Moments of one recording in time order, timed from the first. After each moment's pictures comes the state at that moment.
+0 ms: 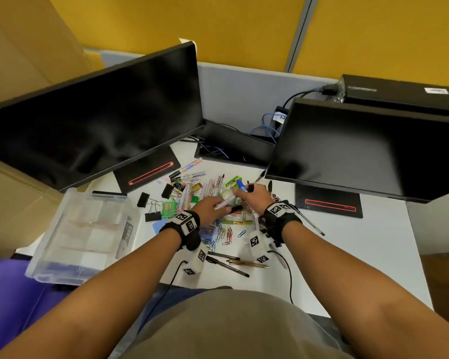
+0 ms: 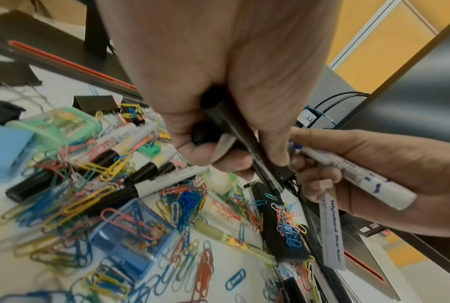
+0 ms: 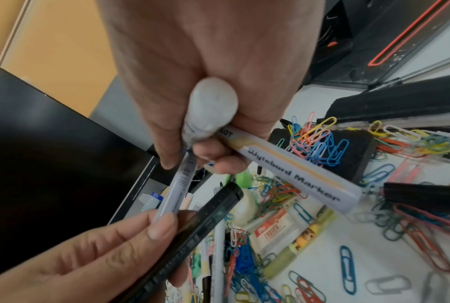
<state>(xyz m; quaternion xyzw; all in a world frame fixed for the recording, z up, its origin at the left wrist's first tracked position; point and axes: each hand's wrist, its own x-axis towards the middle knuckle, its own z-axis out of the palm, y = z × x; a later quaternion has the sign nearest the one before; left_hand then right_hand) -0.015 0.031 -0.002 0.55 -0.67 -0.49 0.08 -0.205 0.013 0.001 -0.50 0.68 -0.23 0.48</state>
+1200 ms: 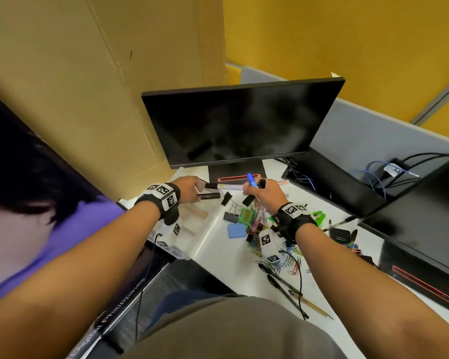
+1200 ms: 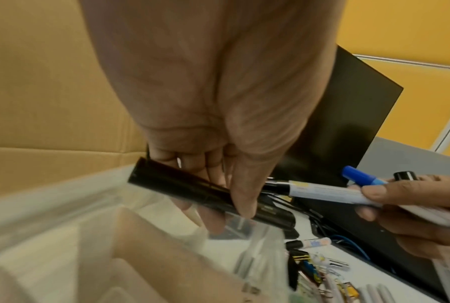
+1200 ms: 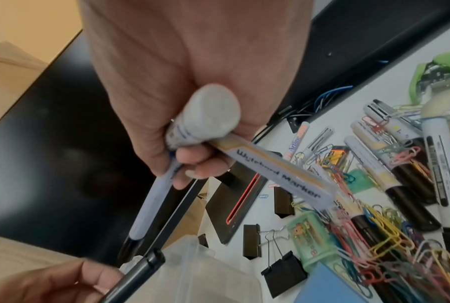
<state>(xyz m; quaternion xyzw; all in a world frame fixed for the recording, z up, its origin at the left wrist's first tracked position) 0.259 0.061 0.077 0.76 -0.57 -0.31 0.00 0.011 -0.012 0.052 -0.61 0.52 -0.21 0.57</state>
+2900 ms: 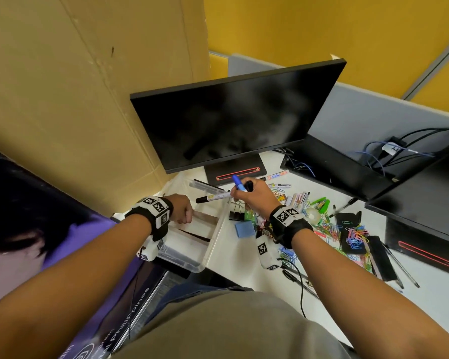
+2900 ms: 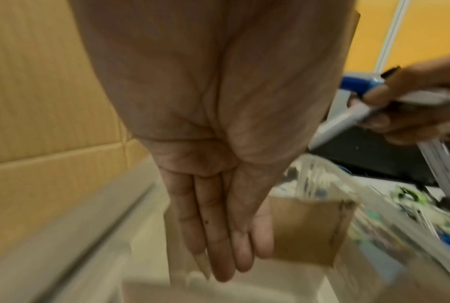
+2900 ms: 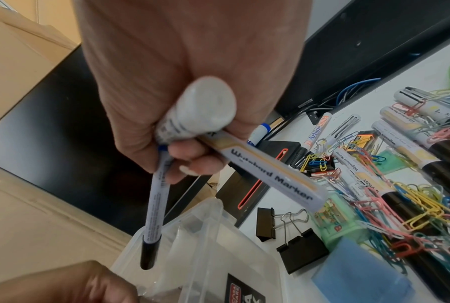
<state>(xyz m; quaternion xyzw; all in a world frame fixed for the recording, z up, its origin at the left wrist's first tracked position) 0.313 0.059 0.030 0.65 -0.63 -0.39 -0.17 0.060 0.014 0.044 -0.63 0.50 -0.22 0.56</state>
